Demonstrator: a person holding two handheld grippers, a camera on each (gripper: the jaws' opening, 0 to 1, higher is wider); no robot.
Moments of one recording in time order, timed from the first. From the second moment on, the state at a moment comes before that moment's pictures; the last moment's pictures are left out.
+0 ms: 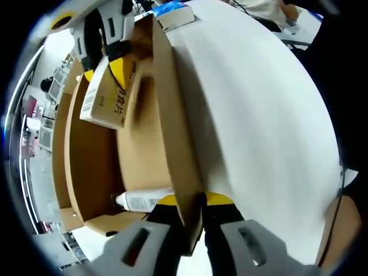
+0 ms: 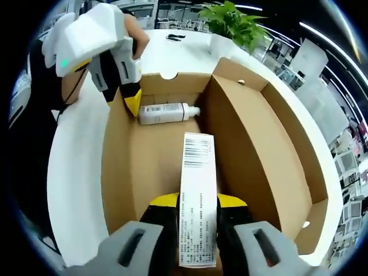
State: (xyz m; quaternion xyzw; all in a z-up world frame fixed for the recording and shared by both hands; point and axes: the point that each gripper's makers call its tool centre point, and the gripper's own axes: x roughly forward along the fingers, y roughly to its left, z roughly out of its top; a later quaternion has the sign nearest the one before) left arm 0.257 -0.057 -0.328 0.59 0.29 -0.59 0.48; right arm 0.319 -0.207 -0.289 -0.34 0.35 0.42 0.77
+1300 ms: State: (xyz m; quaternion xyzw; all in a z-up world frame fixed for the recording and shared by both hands) left arm 0.256 -0.059 -0.327 0.59 0.29 -0.58 0.48; right arm 0.317 -0.208 -0.252 -0.29 0.32 0.37 0.82
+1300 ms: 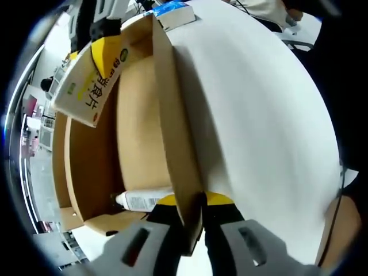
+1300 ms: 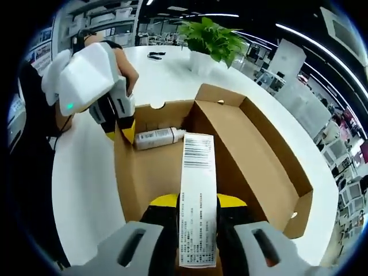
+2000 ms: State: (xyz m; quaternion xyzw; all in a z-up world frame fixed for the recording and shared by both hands) left arm 0.263 -0.060 -0.327 0.59 0.29 -0.58 0.48; right arm 0.310 -0.218 -0.226 -0.26 0.30 0.33 0.86
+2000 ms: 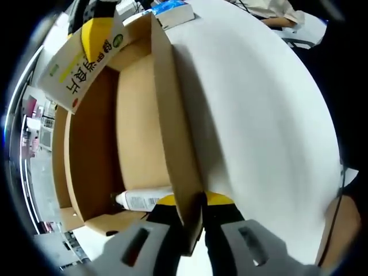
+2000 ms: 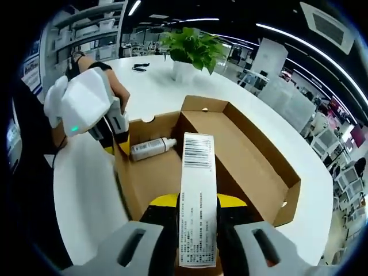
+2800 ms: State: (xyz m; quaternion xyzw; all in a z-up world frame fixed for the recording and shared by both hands) left arm 0.262 -0.059 -0.326 0.59 0.30 -0.58 0.48; right arm 0.293 -0.222 -0.192 -0.22 0.26 0.31 0.89
